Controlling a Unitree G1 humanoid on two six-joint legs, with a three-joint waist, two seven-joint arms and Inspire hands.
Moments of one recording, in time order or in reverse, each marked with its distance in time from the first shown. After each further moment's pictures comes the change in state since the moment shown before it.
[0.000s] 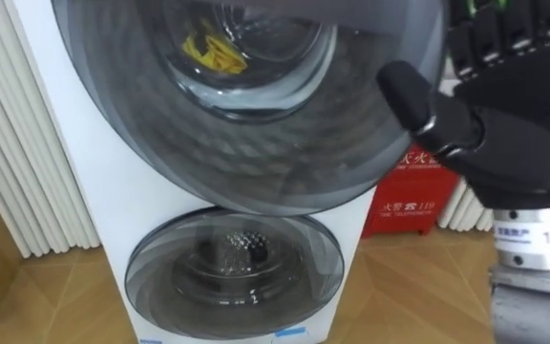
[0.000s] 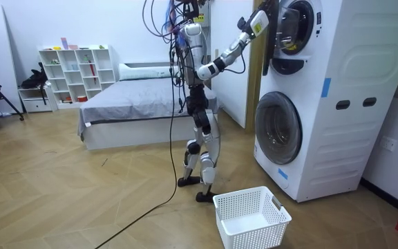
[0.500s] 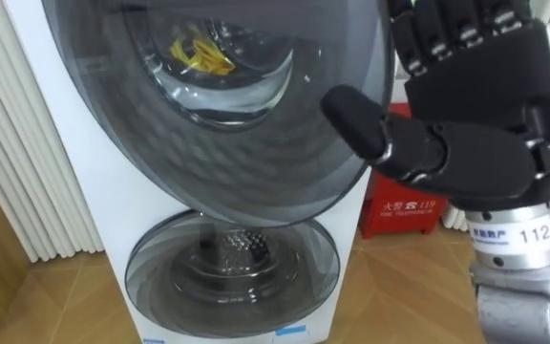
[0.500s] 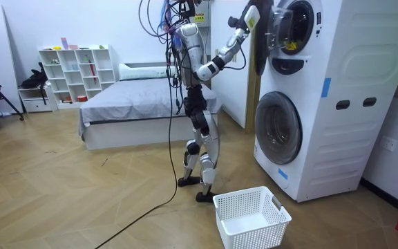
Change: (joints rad) left arm -0.022 0.003 0.030 -0.004 0.049 -0.011 -0.024; right arm -0.071 -0.048 0.041 -0.053 0.028 0.038 0.116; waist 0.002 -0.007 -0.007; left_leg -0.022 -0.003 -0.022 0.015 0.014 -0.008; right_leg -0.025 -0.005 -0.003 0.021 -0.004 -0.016
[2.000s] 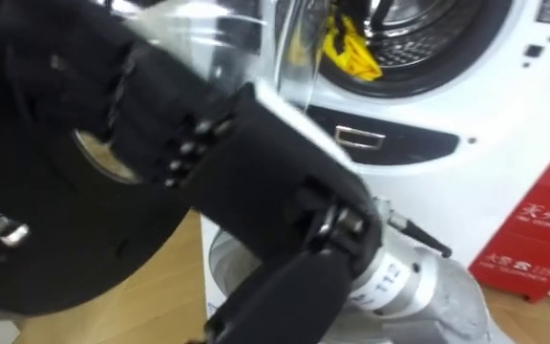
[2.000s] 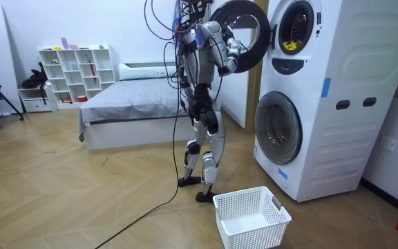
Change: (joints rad) left arm -0.019 0.001 0.021 -0.021 -0.073 -0.013 0.026; right arm -0.114 0.024 0.339 0.056 -0.069 0.174 0.336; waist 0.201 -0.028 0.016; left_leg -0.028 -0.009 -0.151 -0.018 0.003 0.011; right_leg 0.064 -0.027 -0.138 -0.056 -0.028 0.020
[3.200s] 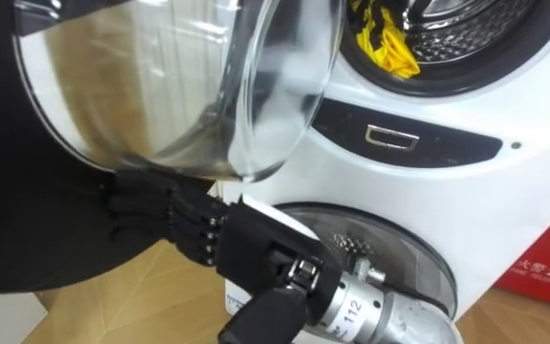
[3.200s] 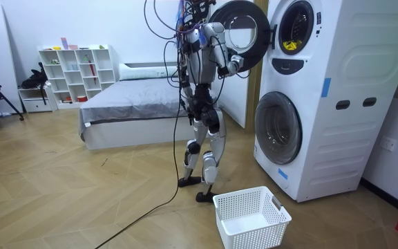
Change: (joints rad) left arm -0.003 -0.028 -0.003 -0.004 -0.025 0.006 0.044; right arm 0.132 -0.039 0.007 0.278 -0.121 0.054 -0.015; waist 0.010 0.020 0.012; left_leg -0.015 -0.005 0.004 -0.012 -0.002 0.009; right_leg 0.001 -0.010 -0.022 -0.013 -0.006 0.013
